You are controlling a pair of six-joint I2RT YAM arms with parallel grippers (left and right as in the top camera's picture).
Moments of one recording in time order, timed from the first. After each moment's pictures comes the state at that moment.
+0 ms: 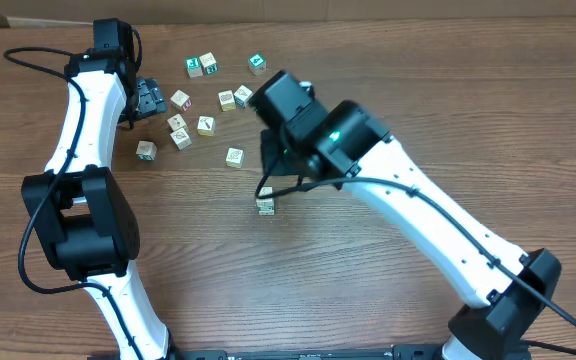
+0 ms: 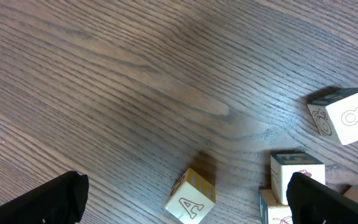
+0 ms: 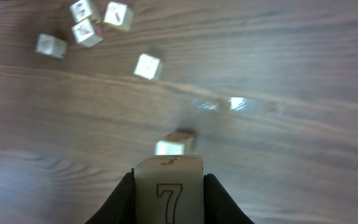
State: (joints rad) left arm 0.10 2.13 1.83 -0.97 -0.27 -0.34; right arm 0.79 1.81 1.86 -1.17 0.09 0.68
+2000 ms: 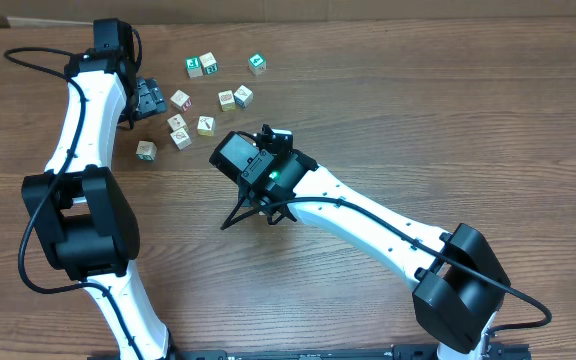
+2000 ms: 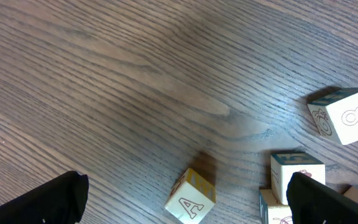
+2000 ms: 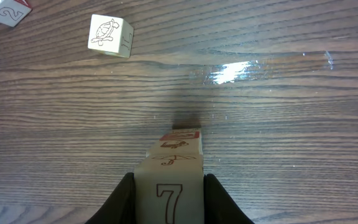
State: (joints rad) left arm 0.10 2.13 1.83 -0.97 -0.27 -0.34; right arm 0.90 1.94 1.63 -0.95 0.22 0.96
